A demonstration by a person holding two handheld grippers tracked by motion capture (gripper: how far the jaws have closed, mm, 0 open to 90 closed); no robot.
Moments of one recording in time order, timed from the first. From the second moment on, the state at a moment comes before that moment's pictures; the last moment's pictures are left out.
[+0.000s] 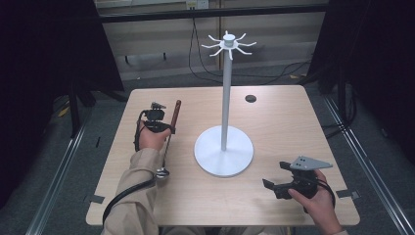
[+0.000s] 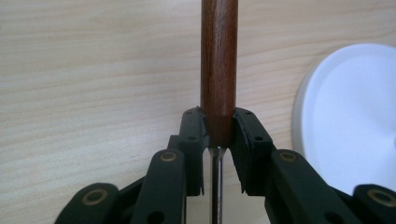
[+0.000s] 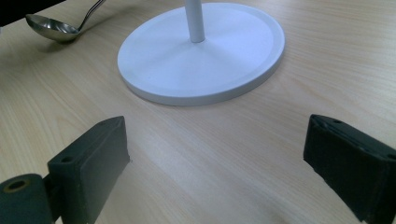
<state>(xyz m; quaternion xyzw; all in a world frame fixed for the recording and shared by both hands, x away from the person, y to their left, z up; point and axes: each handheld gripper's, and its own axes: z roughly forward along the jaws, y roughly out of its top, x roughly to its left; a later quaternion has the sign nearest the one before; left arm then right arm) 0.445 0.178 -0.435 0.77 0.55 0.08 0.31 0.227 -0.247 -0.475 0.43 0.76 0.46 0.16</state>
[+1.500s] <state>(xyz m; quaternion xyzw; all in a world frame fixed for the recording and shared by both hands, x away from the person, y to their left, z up) 0.357 0.190 -0.387 0.73 0.38 0.12 0.56 0.238 -0.231 -0.472 0.41 0.77 0.47 0.15</state>
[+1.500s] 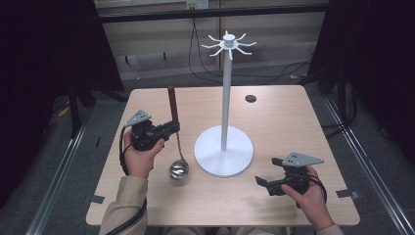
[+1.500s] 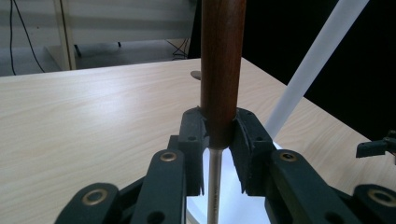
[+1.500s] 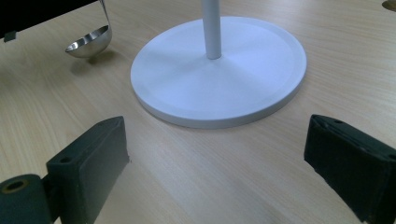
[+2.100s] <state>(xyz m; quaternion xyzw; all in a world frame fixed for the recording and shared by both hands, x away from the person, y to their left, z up) 0.349 0.174 -0.349 0.73 0.34 0.12 0.58 0.237 -0.232 -0.472 0.41 0.77 0.47 0.16</state>
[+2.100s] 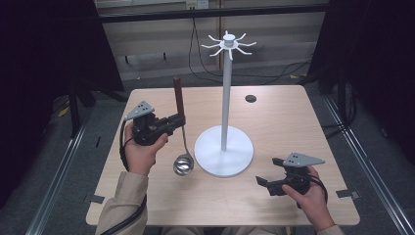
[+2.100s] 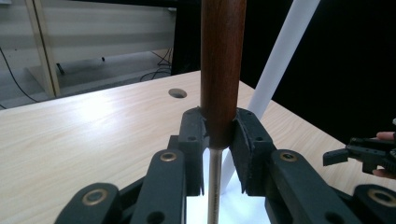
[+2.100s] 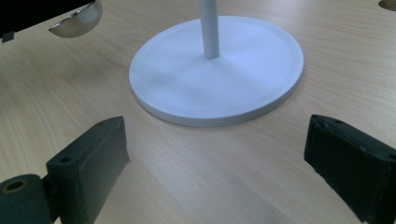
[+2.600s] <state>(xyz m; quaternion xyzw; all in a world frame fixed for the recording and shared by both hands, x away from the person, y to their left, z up) 0.337 0.165 -0.322 0.74 0.31 0.11 0.59 0.237 -0.231 -0.471 0.41 0.77 0.47 0.16</state>
